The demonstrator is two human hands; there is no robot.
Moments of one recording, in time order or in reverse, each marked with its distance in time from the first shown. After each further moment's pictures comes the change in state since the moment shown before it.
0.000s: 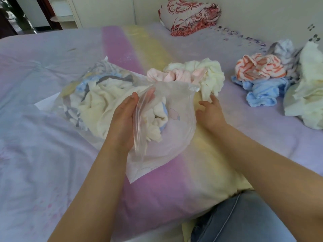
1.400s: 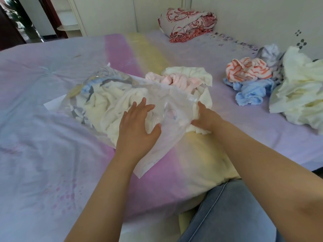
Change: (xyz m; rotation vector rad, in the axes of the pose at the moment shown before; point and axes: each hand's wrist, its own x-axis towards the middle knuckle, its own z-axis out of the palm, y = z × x) left_hand -0.065 -0.003 0.035 1.238 0.091 0.301; right_hand -0.023 0.012 -0.030 -0.173 -0.359 0.010
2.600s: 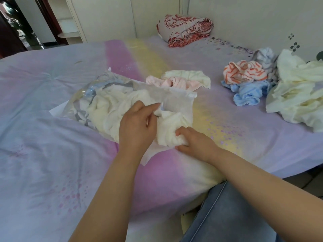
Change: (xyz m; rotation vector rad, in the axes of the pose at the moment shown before) left_hand 0.004 0.021 -0.014 -0.046 0.298 0.201; right_hand -0.107 -0.043 0.032 0.011 0.063 -0.384
